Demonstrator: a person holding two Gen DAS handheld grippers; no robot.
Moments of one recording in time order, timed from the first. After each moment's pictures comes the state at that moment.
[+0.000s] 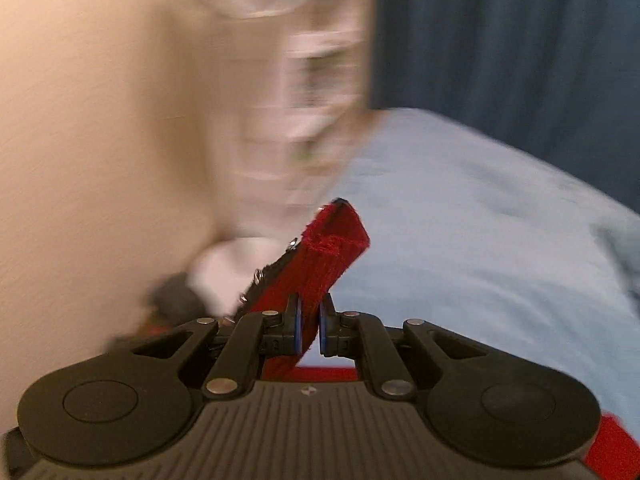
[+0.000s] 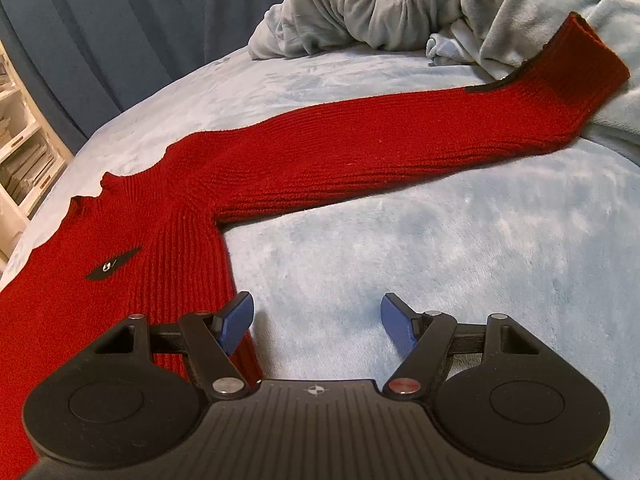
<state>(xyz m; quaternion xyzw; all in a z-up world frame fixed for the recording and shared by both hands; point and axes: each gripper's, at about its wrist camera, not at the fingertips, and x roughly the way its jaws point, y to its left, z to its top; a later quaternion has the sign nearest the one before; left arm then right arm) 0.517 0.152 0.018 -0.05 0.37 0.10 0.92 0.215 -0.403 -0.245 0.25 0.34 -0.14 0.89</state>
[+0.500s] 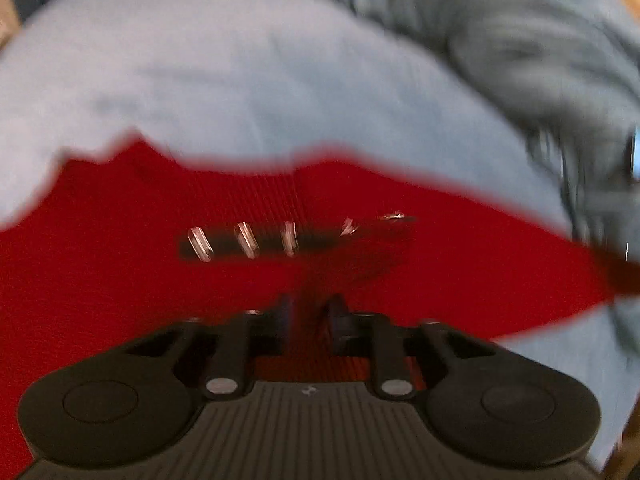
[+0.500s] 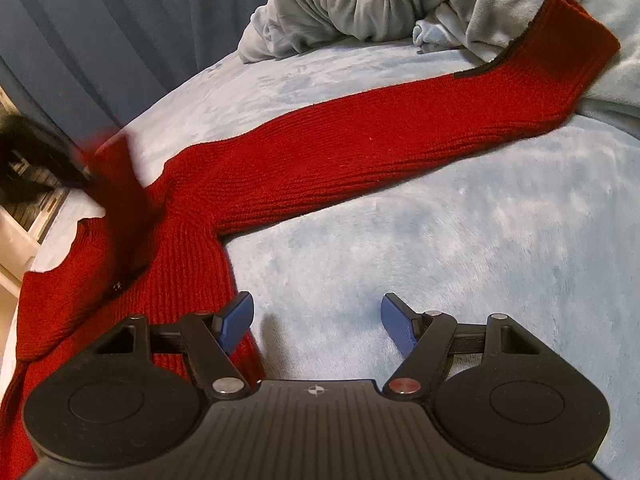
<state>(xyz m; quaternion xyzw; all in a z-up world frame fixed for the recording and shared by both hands) 0.477 -0.218 -0.173 0.09 0.53 -0.23 0.81 0.213 -0.415 -0.244 0.30 0.34 -0.14 0.88</state>
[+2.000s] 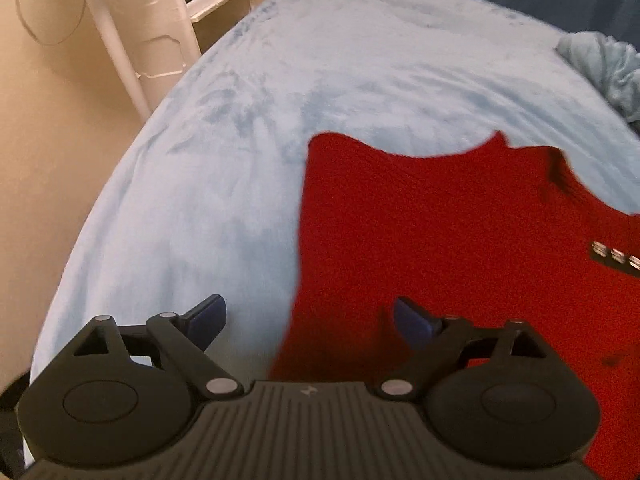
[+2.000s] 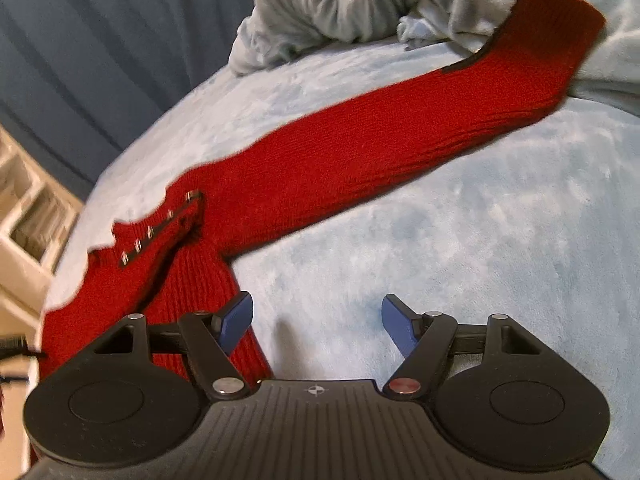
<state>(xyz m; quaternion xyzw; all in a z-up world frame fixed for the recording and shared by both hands) 0.461 0.039 -0.152 0.04 0.49 0.04 0.87 0.209 -0.427 -0.240 0.35 0.31 -0.14 0.87</state>
